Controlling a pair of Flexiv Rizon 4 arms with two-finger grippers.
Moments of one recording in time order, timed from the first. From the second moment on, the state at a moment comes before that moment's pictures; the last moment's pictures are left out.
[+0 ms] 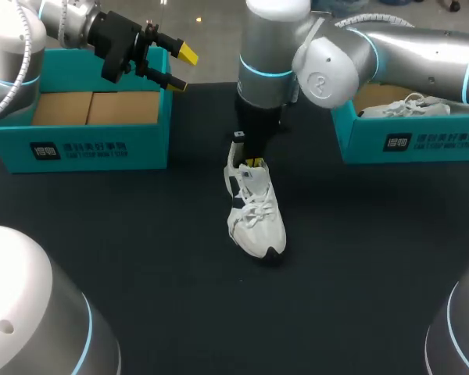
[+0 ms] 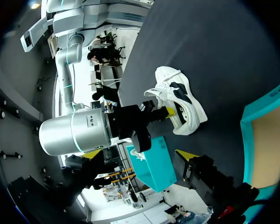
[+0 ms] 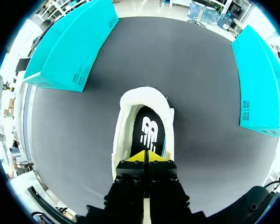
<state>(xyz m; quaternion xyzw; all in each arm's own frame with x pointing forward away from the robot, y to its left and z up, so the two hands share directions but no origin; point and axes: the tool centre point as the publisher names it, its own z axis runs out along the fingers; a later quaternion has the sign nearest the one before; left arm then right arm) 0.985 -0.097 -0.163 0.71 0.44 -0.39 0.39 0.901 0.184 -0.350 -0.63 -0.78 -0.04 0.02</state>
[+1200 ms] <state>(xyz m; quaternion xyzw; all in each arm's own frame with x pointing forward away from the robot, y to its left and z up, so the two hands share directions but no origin) 0.985 -0.097 -0.163 0.71 0.44 -0.39 0.39 0.888 0.192 -0.341 -0.64 -0.76 0.09 0.03</state>
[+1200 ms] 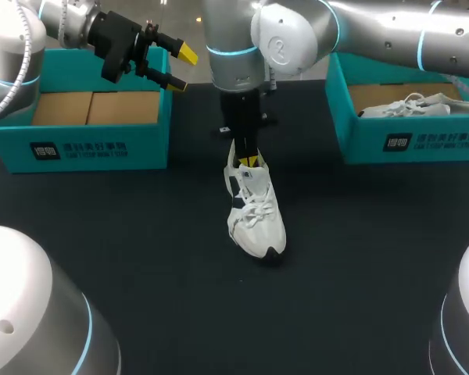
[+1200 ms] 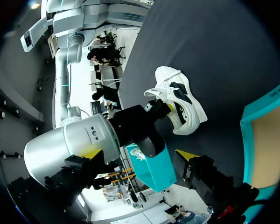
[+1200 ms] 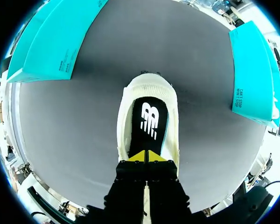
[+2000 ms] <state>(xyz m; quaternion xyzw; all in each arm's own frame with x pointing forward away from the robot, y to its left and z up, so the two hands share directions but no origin) 0.985 -0.097 -0.163 0.71 0.44 -0.39 0.39 0.867 0.188 -0.338 -0.66 -0.74 0.12 0.06</state>
